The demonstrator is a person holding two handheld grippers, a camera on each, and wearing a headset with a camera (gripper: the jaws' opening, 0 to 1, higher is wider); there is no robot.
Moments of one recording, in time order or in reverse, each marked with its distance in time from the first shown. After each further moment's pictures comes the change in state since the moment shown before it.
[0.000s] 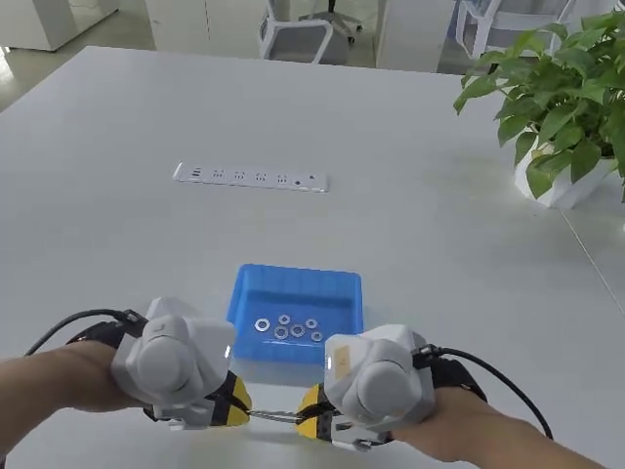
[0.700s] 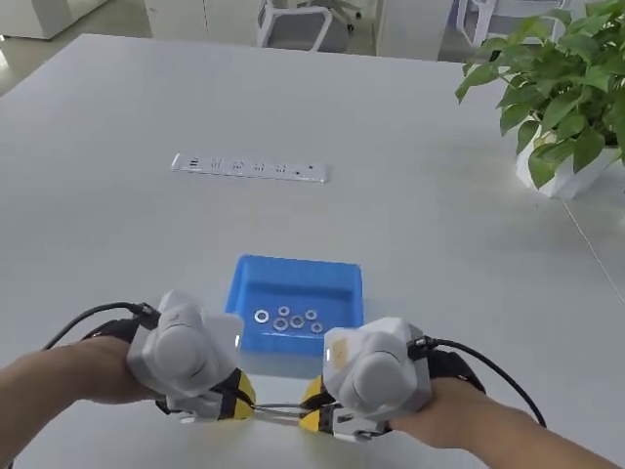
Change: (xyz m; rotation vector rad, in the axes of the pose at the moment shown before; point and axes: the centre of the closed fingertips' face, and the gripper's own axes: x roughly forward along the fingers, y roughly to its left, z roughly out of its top) left arm 0.014 0.003 -0.003 -0.075 0.000 -0.019; right arm 0.004 -0.004 -0.011 0.012 0.026 0.006
